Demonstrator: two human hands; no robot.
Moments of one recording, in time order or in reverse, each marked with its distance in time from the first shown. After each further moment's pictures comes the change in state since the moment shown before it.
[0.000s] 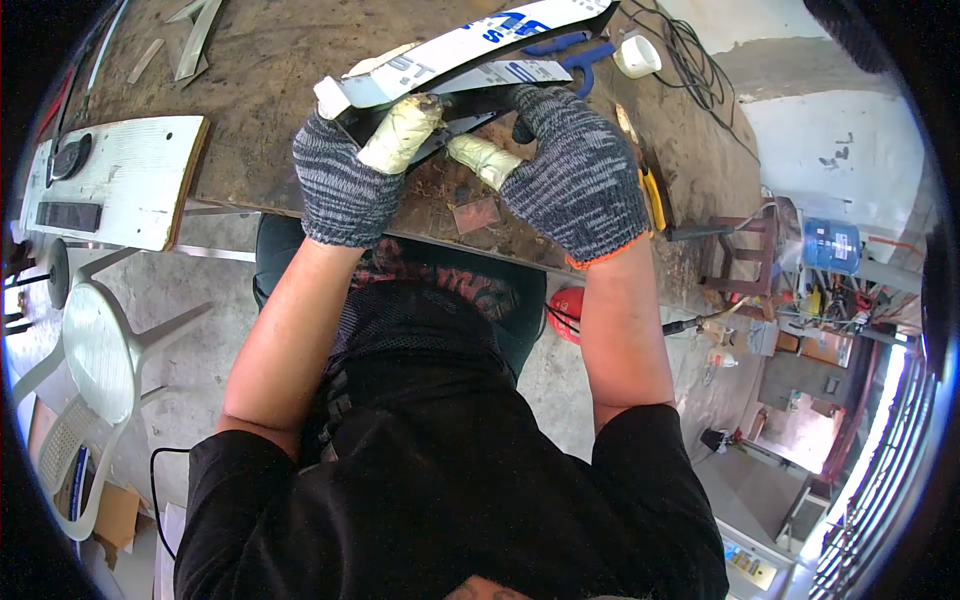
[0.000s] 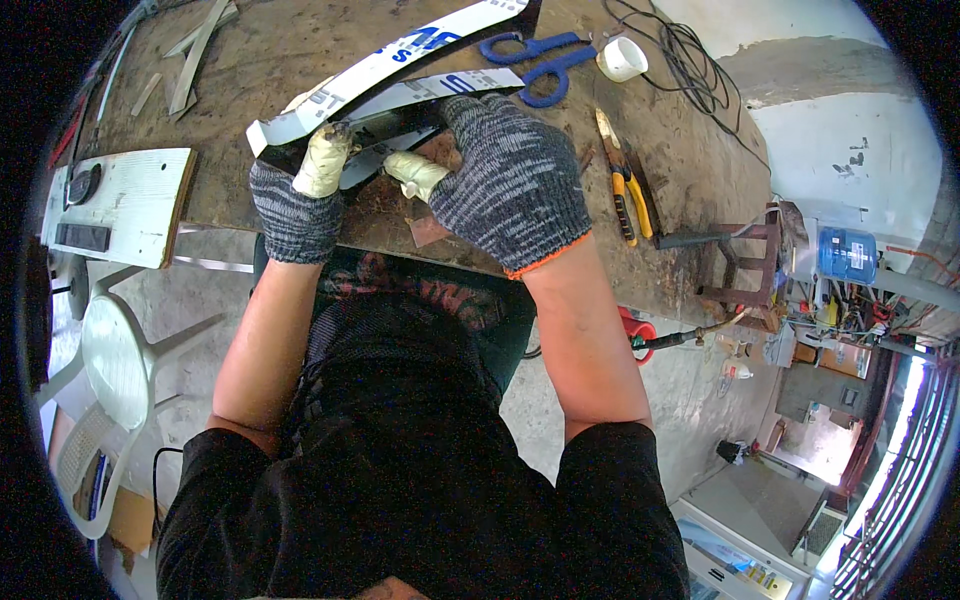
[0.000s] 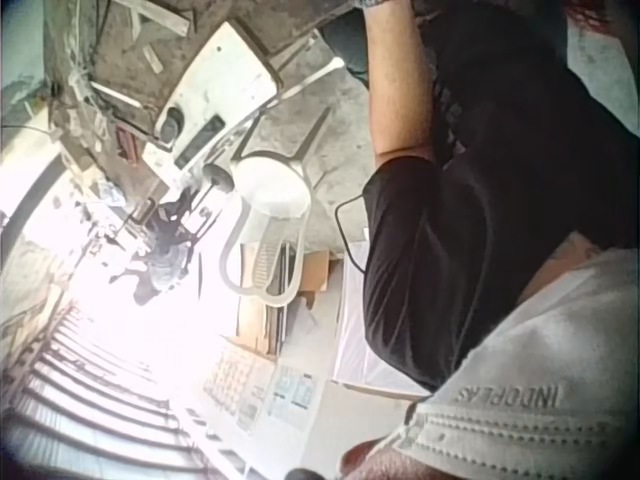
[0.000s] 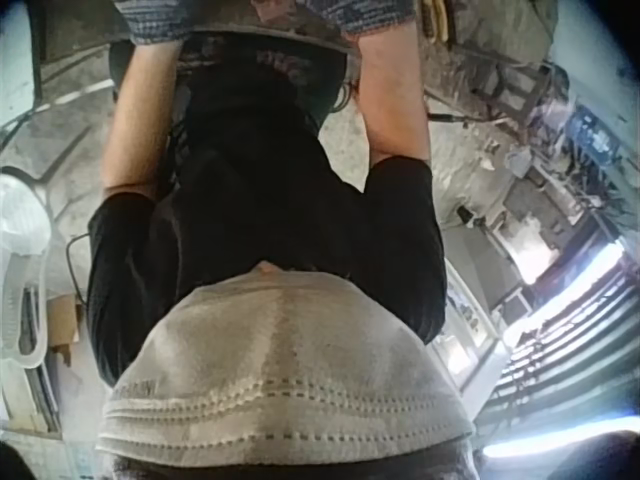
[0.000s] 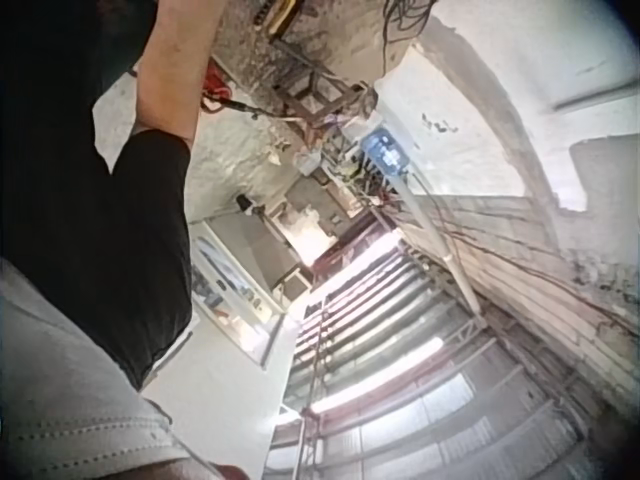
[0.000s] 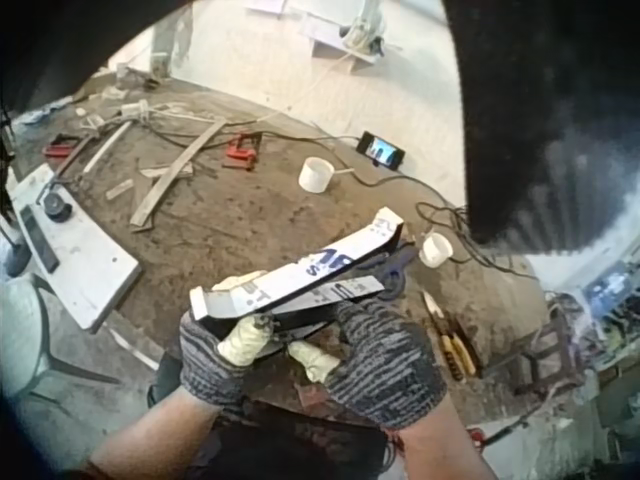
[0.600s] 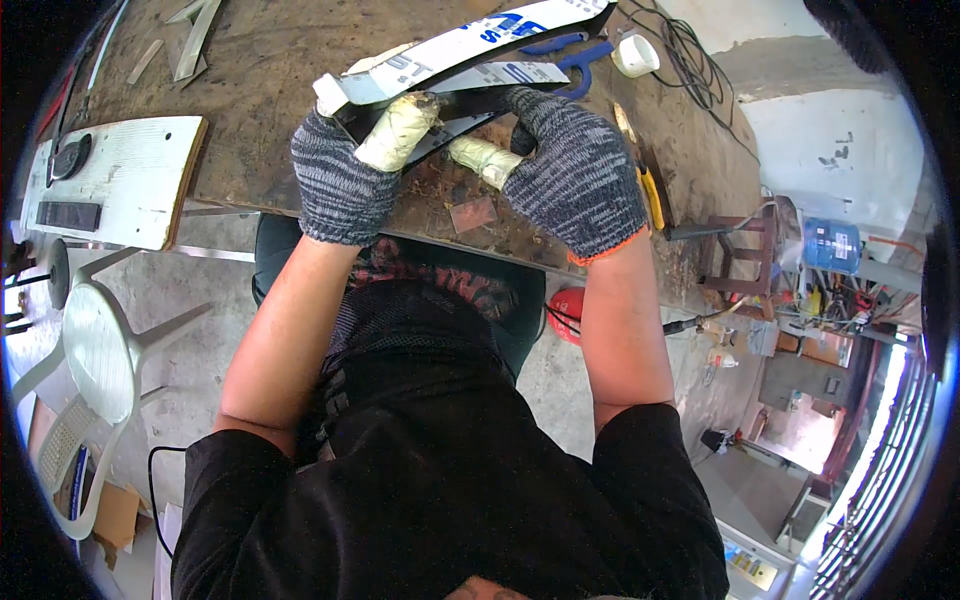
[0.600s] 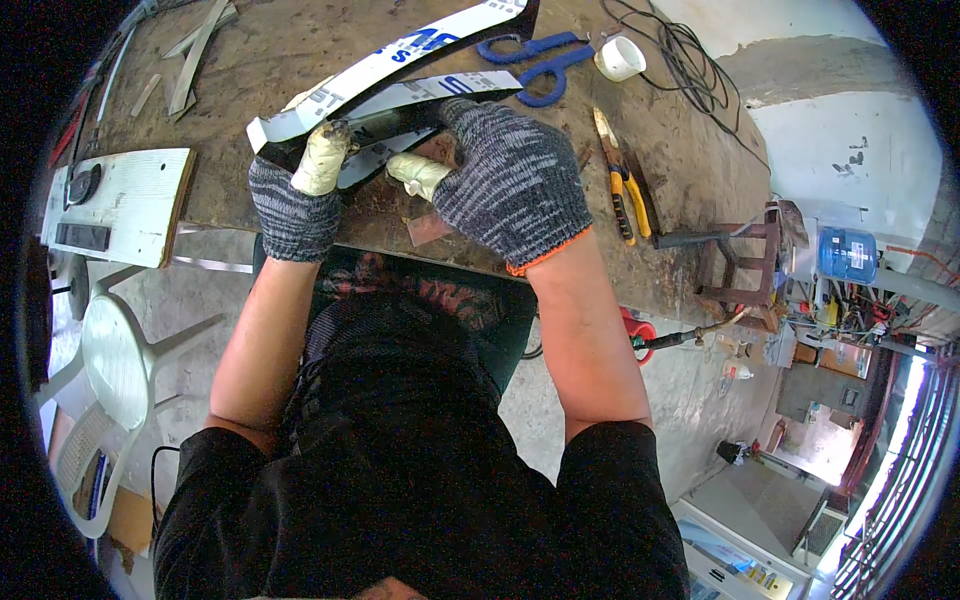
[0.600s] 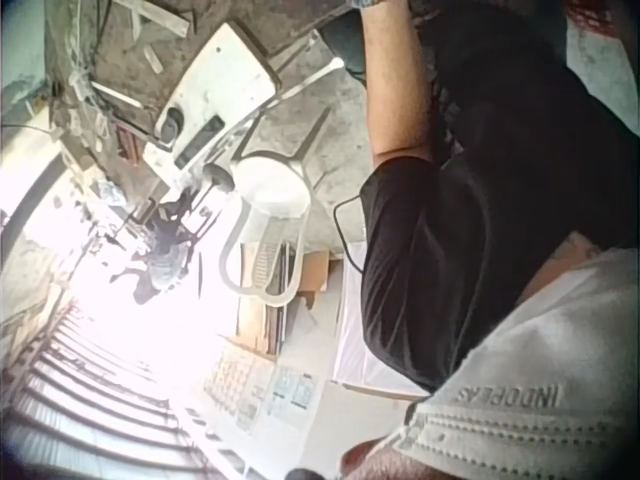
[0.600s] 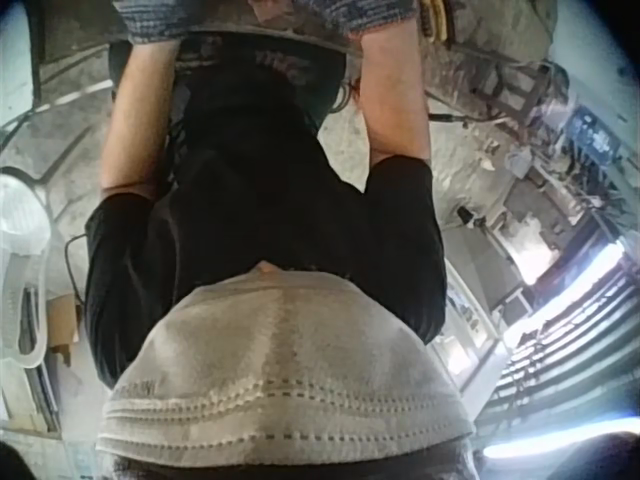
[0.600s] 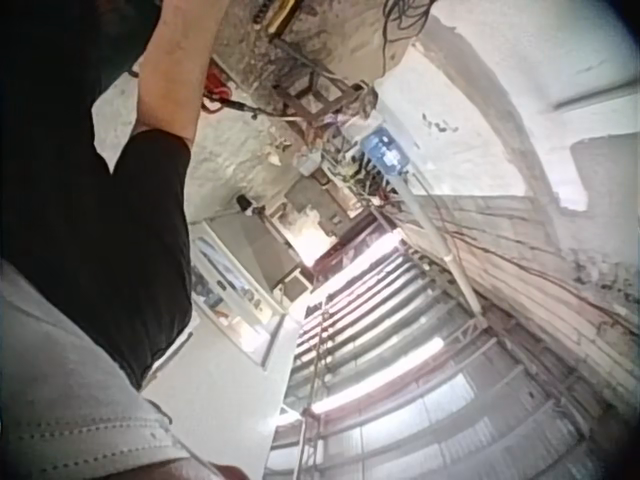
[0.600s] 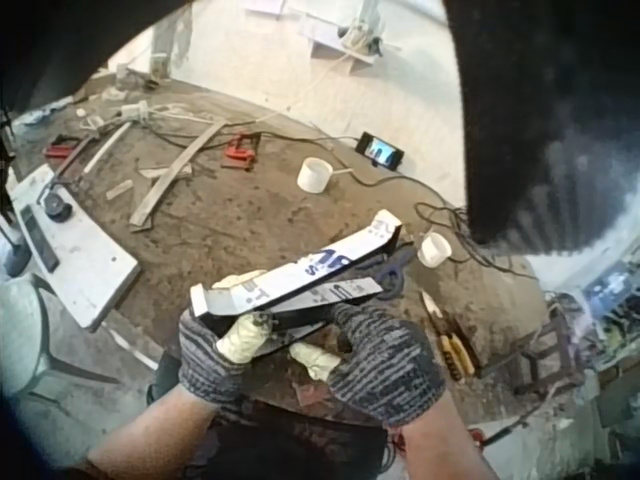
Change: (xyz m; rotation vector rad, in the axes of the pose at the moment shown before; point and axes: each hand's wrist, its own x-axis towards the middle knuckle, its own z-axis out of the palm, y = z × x) left_hand 0.003 -0.006 -0.003 0.063 0.003 0.010; right_hand -0.001 0.001 -0.004 0.064 -0.124 0.100
